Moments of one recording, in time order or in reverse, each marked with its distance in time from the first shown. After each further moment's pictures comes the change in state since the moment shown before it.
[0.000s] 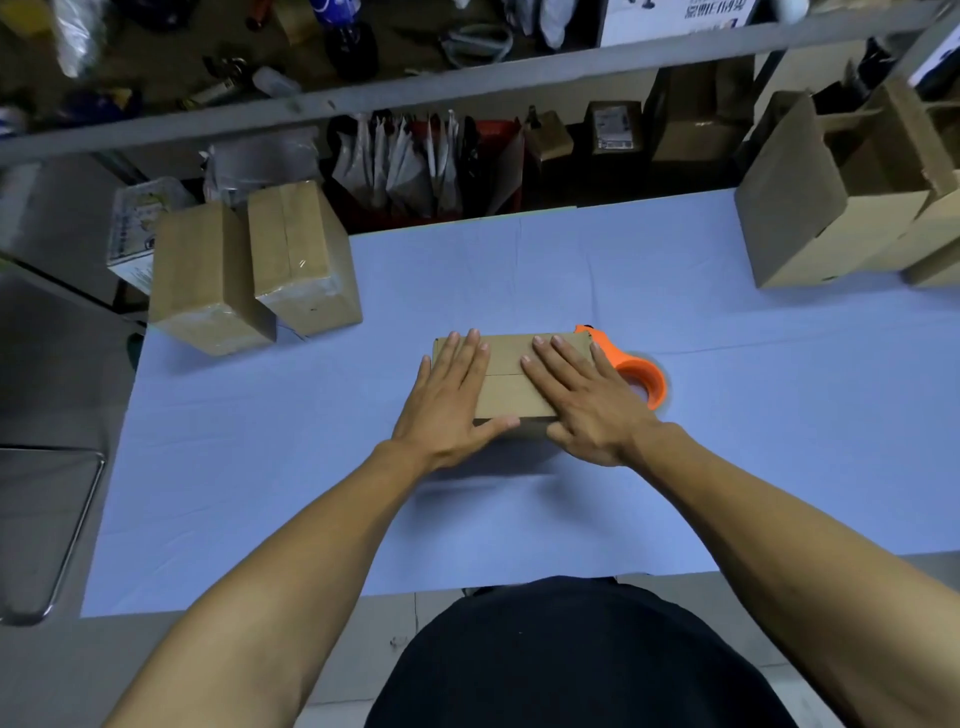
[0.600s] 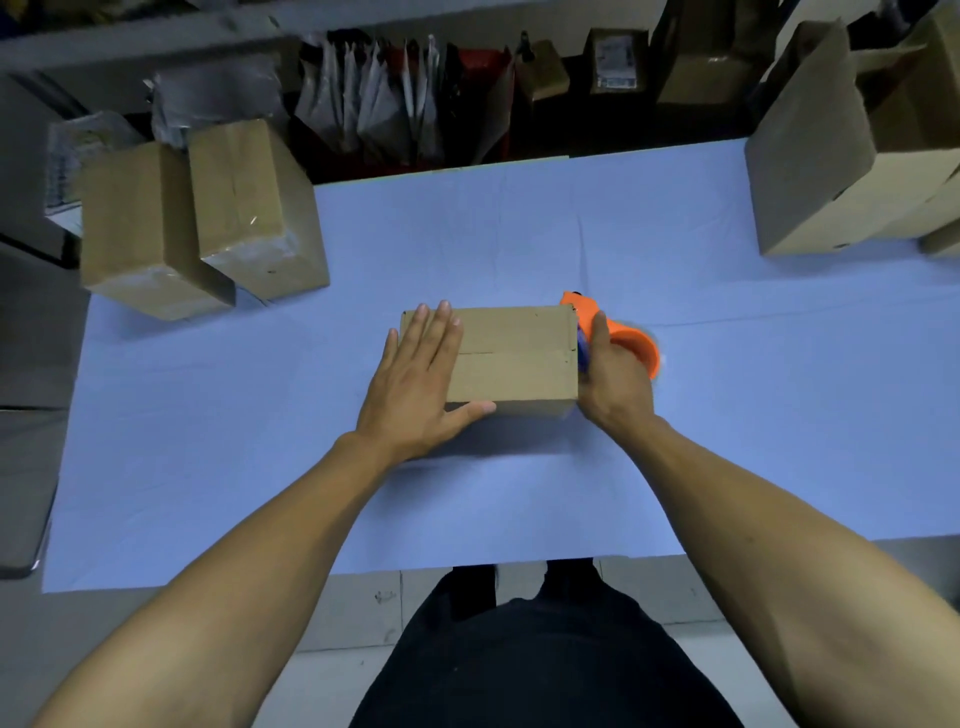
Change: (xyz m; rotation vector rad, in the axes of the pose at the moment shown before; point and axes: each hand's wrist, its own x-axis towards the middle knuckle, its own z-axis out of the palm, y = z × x) left_hand 0.000 -0.001 0.011 0.058 0.087 -0.001; right_hand 0.012 0.038 0.038 0.469 0.149 0.637
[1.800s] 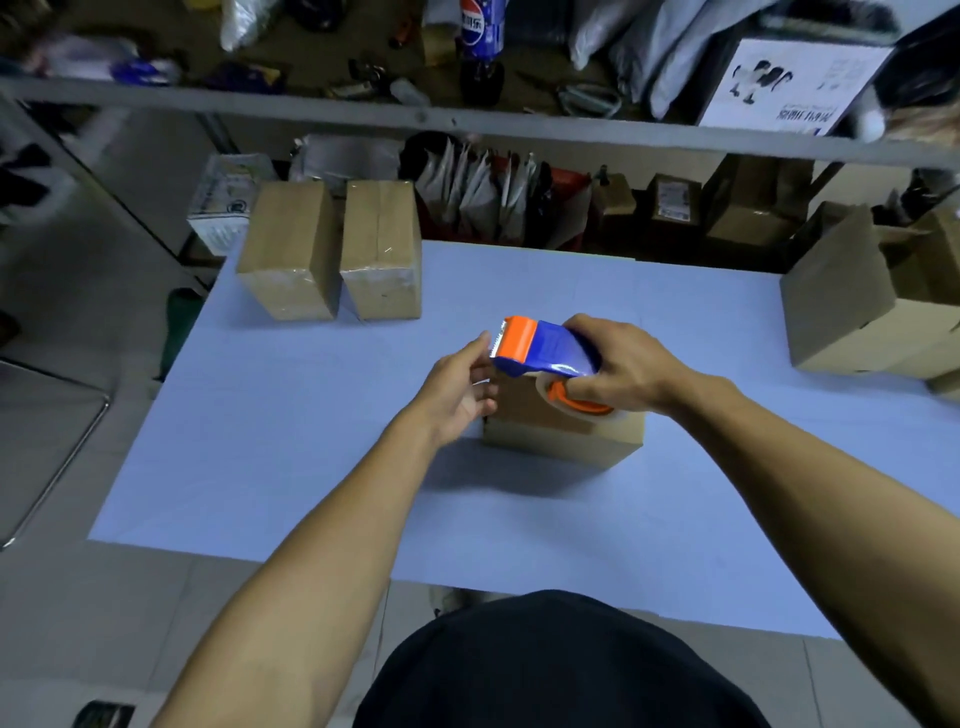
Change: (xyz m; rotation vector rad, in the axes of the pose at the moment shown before) left_hand -0.017 -0.018 -0.062 -1.836 0.091 -0.719; right_hand -0.027 -0.134 -0.088 -0.115 -0.116 -0.677
